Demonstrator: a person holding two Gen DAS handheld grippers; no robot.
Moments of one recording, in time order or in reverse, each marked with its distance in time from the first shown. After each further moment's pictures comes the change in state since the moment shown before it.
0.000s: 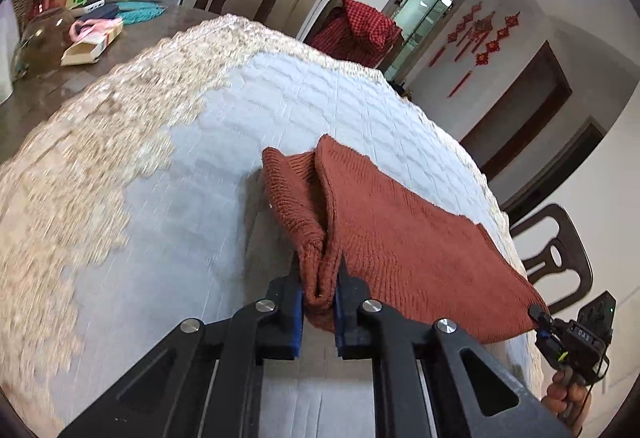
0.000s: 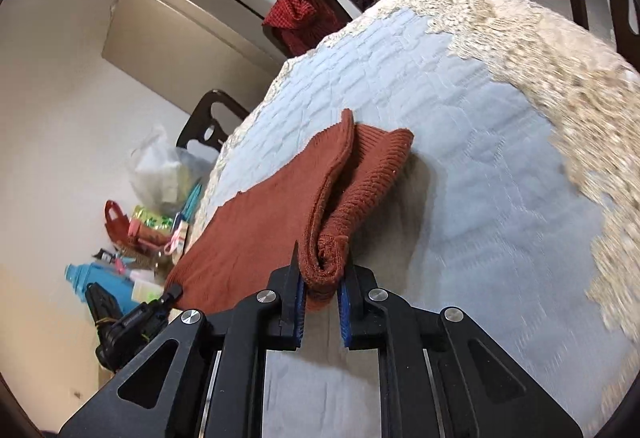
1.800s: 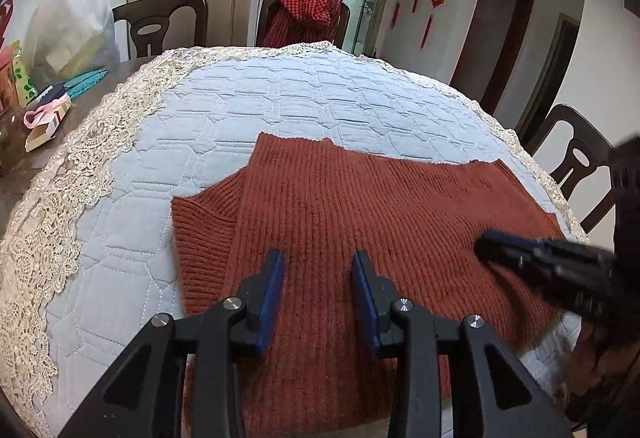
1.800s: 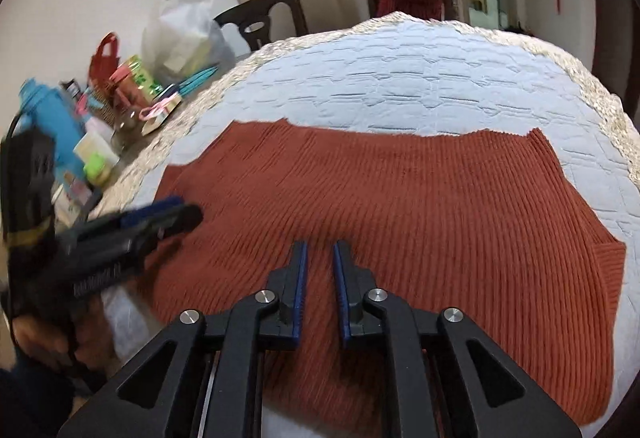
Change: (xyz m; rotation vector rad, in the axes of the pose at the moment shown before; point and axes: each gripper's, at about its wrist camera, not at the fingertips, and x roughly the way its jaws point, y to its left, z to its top) left arm 0.035 -0.057 -0.031 0.360 -0.011 0.092; right arm 0.106 0.111 -0.059 -0.548 0.127 -0.174
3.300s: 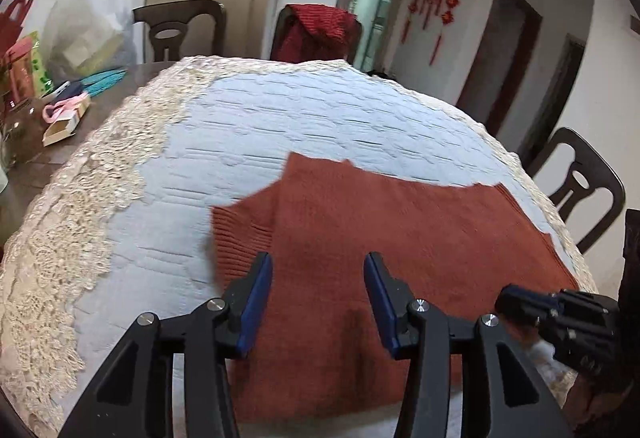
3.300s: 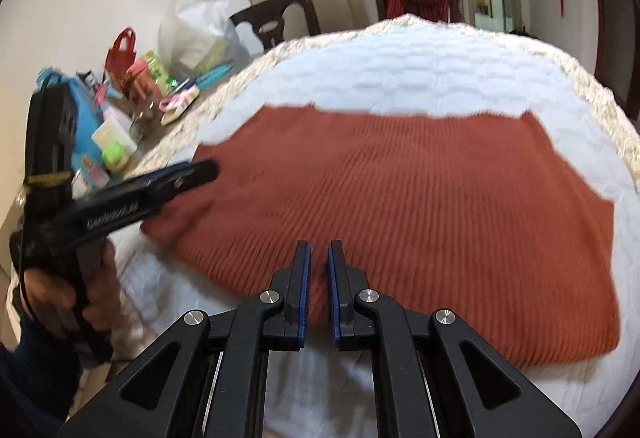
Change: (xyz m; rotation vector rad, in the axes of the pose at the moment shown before) left arm -0.021 0.019 0.003 -0.064 -0.045 0.021; right arm -0.026 0.019 -0.030 -0.020 -0.027 0.013
